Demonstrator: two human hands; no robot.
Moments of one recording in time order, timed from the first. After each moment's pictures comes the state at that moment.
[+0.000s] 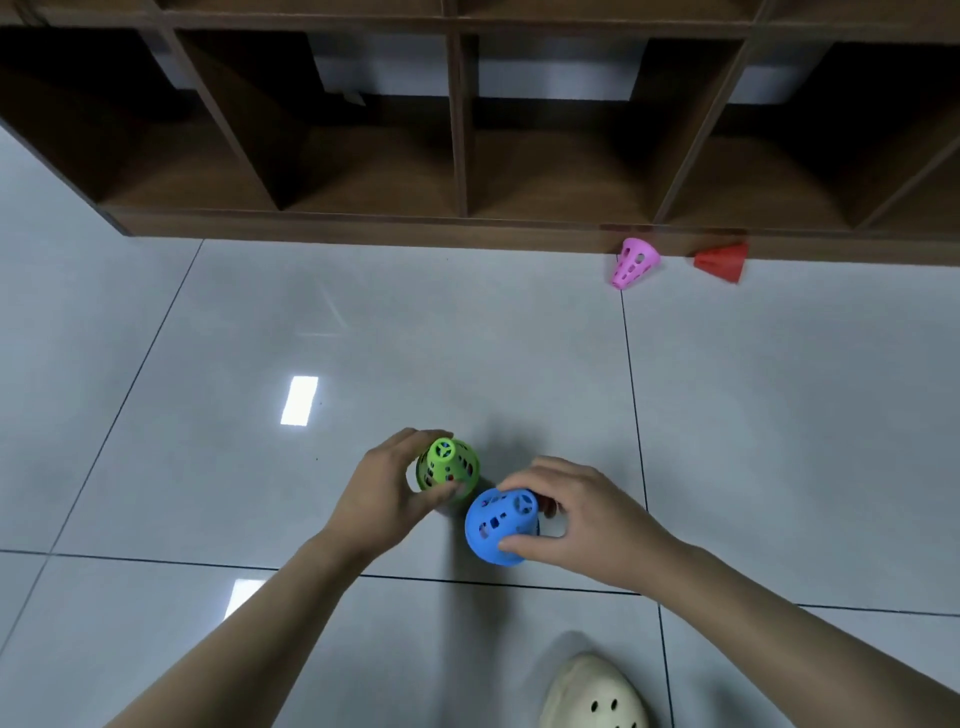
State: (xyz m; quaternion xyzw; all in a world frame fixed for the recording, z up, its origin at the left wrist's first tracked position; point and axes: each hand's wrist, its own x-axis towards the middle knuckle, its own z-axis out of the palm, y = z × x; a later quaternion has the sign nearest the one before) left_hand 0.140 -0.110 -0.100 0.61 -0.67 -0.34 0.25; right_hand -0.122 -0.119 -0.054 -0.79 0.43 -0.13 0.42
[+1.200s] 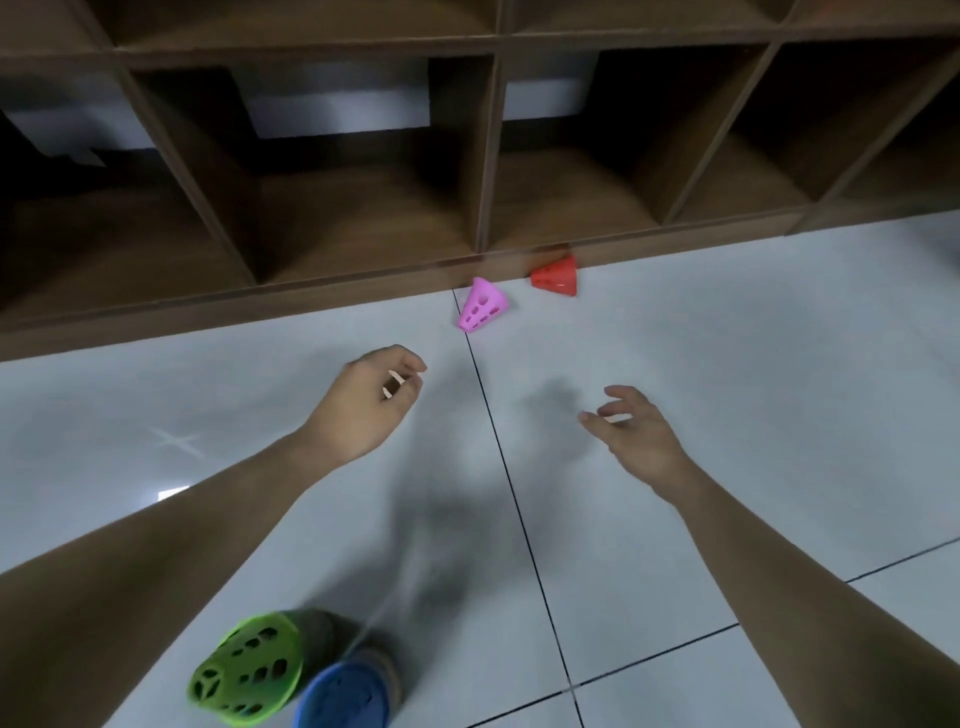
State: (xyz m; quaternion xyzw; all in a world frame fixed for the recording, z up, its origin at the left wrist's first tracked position) left_hand -0.012 -0.338 -0.106 0.52 -0.71 -0.40 0.24; right_hand -0.333 -0.250 -0.139 -0.38 0.78 -0.29 0.41
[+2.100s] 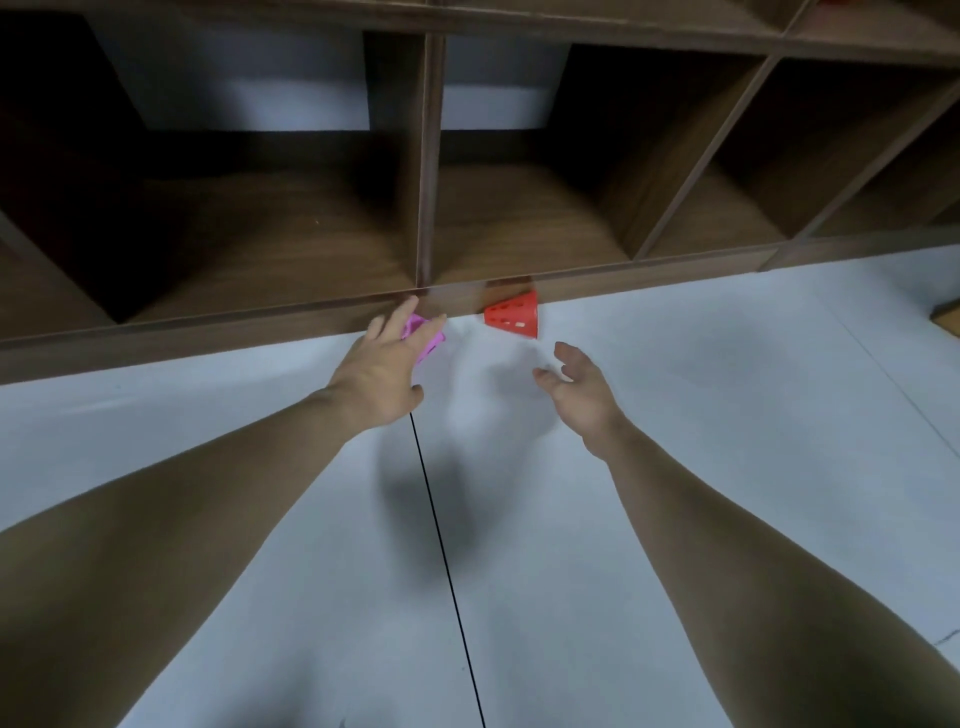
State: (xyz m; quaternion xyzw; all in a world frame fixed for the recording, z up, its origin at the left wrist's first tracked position) left_hand -0.129 -0.483 -0.173 0.49 -0.85 -0.19 0.03; right_hand -0.375 -0.401 -0.173 -0.36 0.76 -0.36 0.41
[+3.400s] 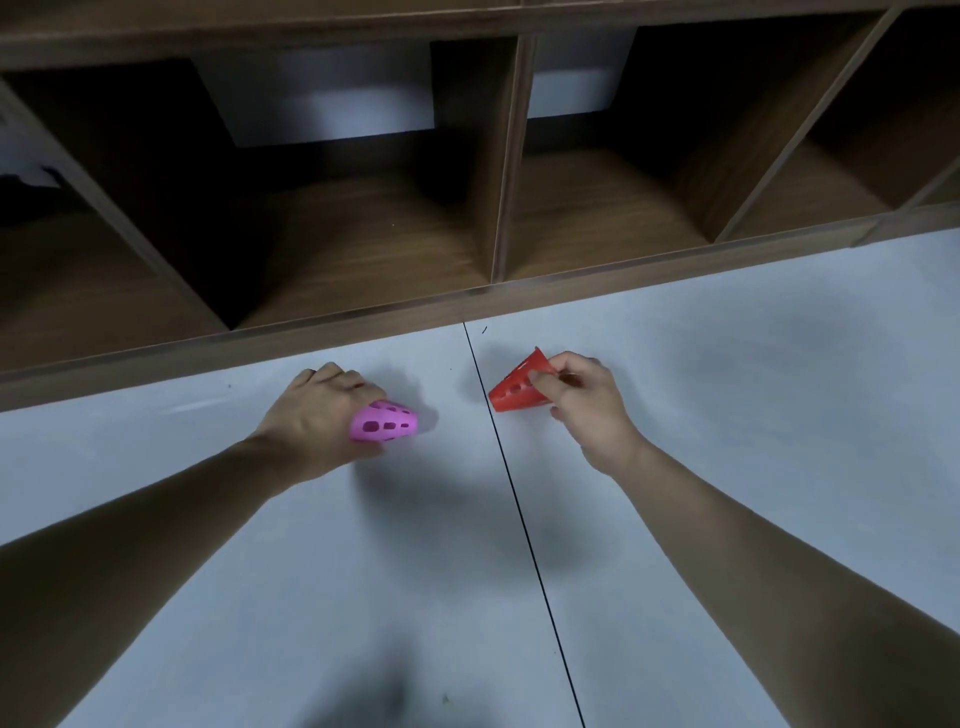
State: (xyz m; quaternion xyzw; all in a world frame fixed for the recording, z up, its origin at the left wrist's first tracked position) left_hand 0.024 -0.459 -0.166 0.47 -0.88 -0.10 -0.05; right_hand -0.277 -0.398 -0.160 -0.37 0.68 -0.44 0.46
